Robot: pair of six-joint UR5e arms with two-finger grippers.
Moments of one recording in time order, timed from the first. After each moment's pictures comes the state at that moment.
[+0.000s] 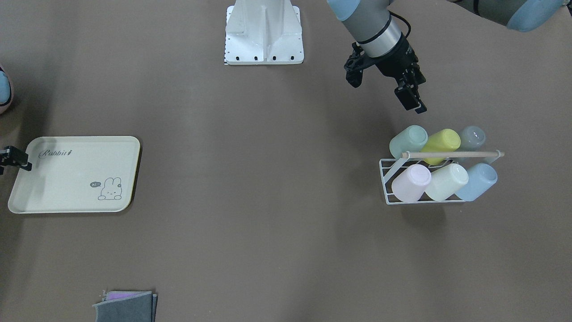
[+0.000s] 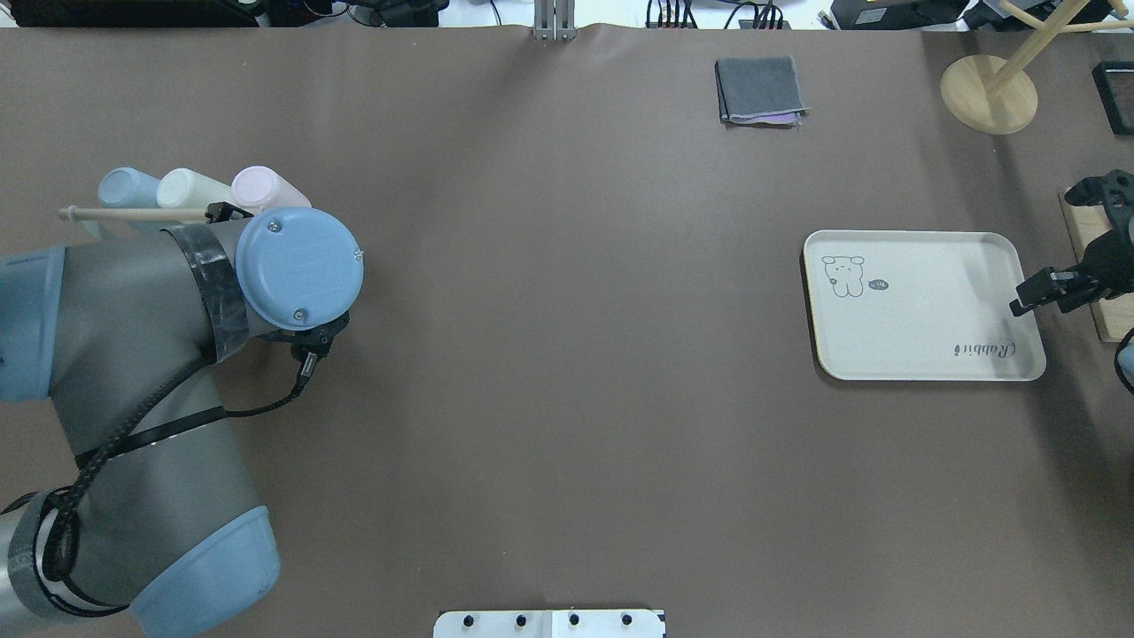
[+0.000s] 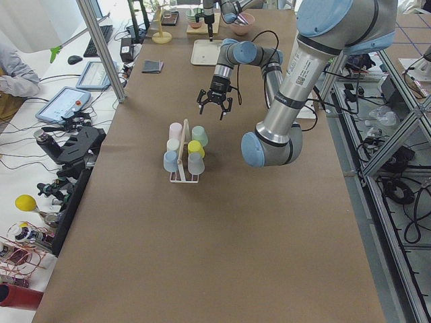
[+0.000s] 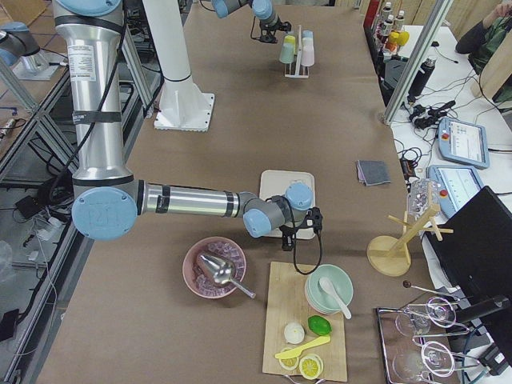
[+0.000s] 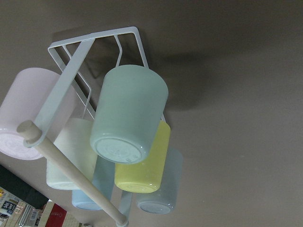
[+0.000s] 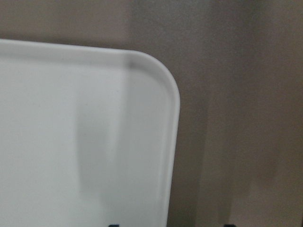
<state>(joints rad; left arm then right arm) -0.51 -2.17 -2.09 -0.58 -1.32 0.64 1.13 -1.53 1.40 -1.05 2.34 0.48</state>
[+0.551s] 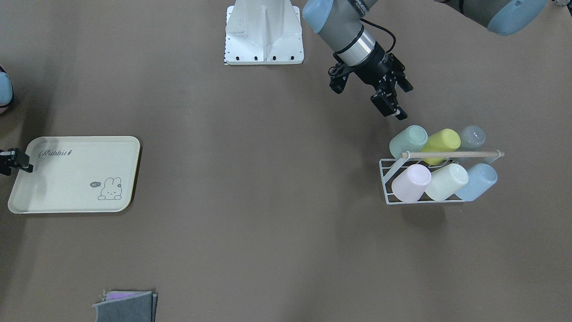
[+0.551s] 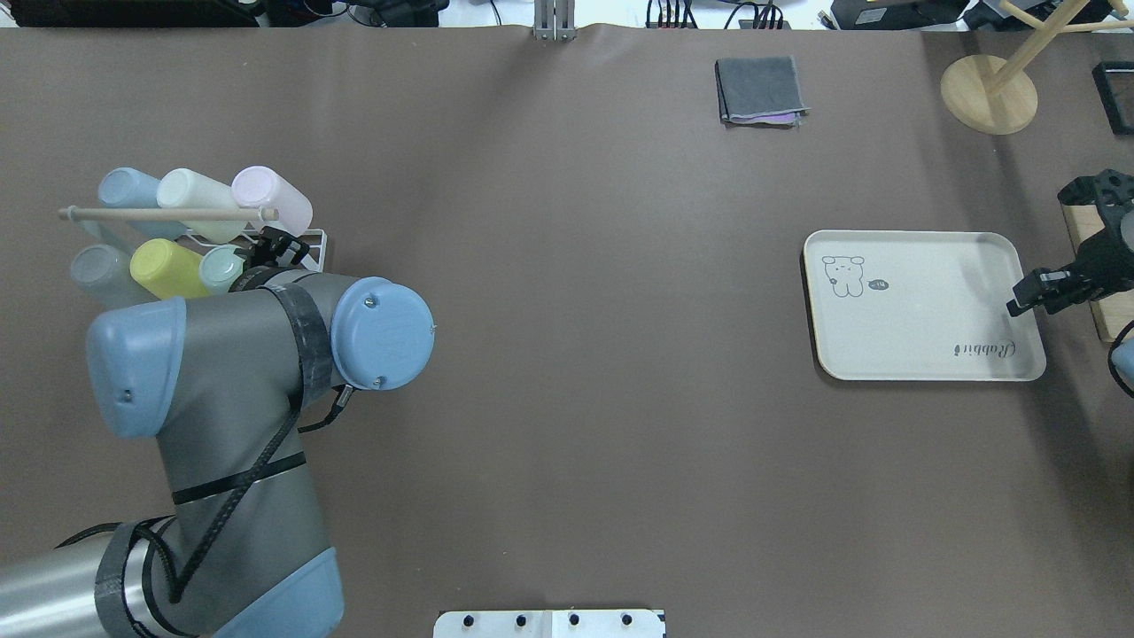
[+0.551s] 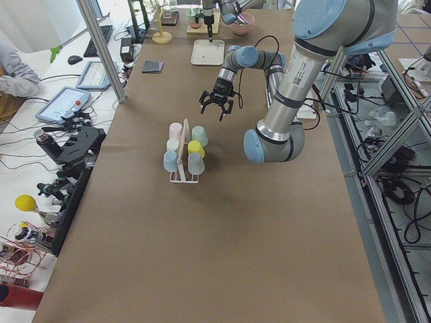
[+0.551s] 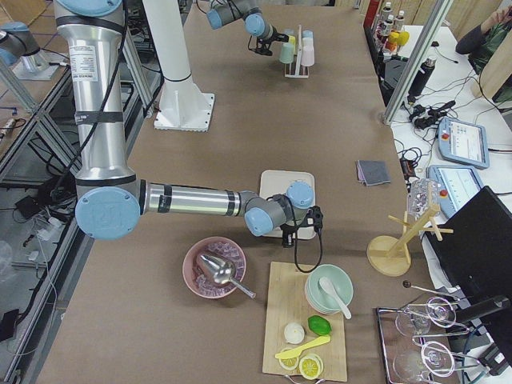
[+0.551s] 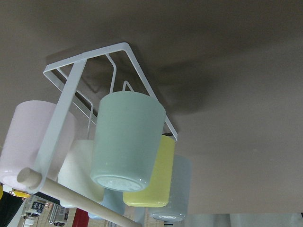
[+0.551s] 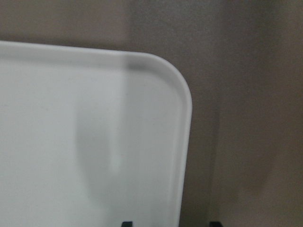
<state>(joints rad) -0.44 -2.21 -1.98 -0.58 -1.20 0.64 1.13 -1.53 1.39 -1.05 2.34 0.49</state>
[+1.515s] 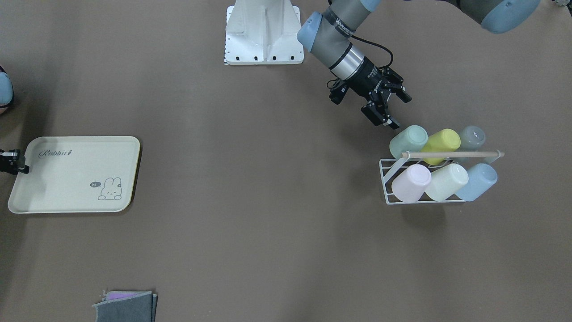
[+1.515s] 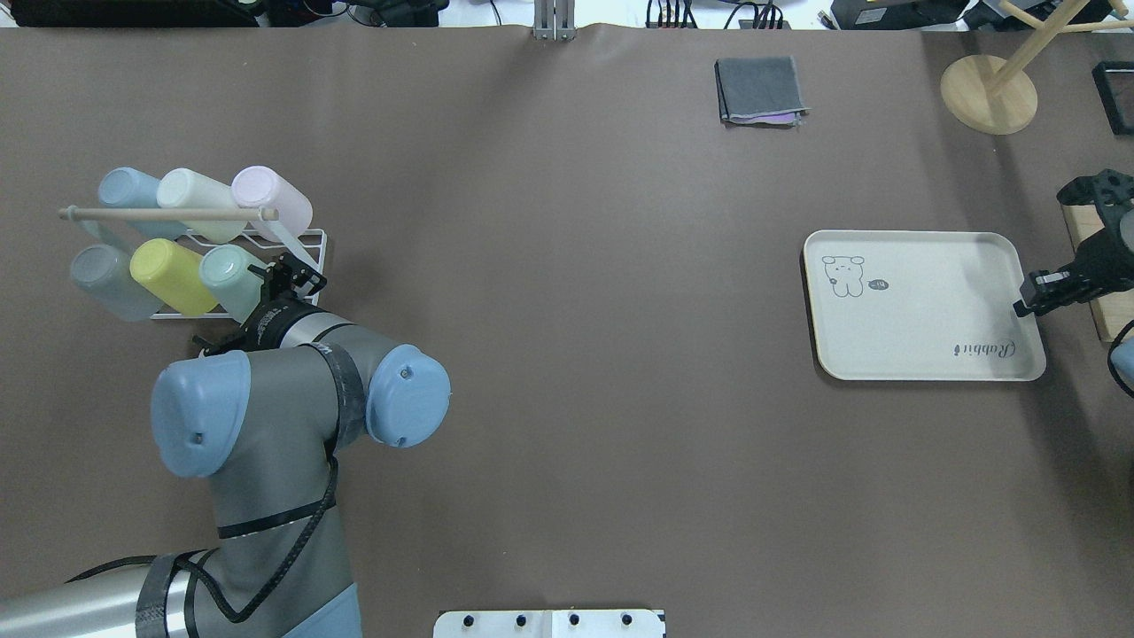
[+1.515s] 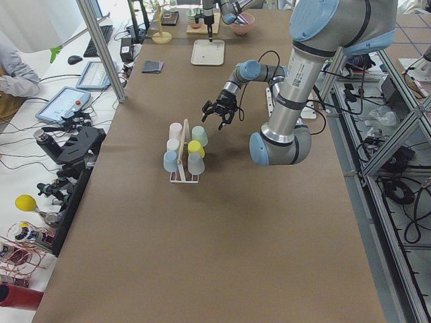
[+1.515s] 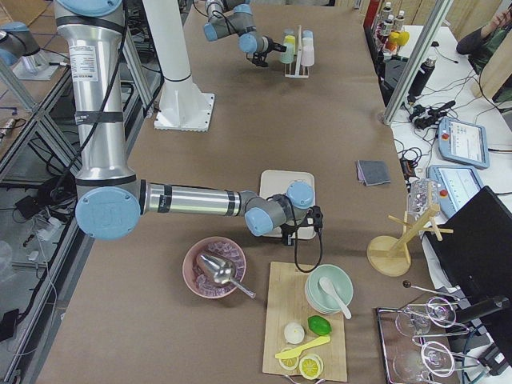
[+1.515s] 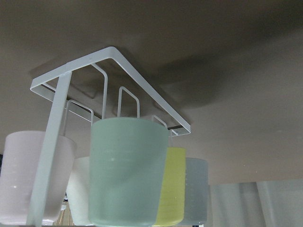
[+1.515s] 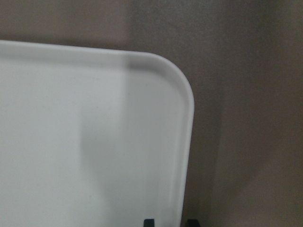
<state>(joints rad) -0.35 -2.16 -1.88 -0.59 -1.01 0.61 1.13 -1.53 1.39 -1.05 2.34 0.49</state>
